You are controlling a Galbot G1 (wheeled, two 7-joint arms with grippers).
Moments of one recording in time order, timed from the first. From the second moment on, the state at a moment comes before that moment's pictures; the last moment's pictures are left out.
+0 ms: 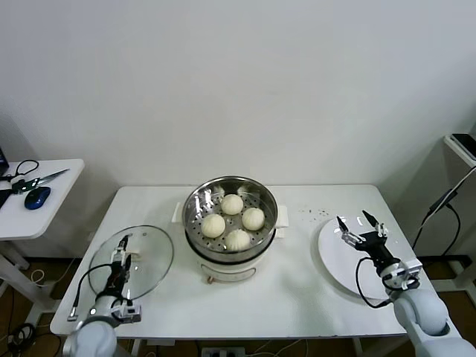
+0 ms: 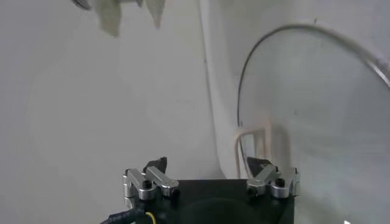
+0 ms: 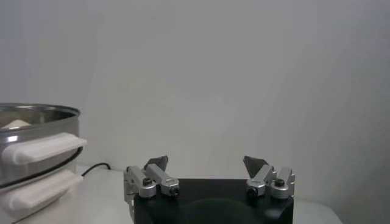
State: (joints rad) left arm 1.28 -1.36 -0.71 -1.51 1.49 -0.04 -0.08; right arm -1.23 0.99 0.53 1.60 0.50 0.09 -0.19
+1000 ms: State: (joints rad) left arm 1.17 -1.34 -0.71 -1.36 1.44 -0.08 -0.11; right arm -1.23 1.04 0.54 1.54 0.41 0.12 -0.22
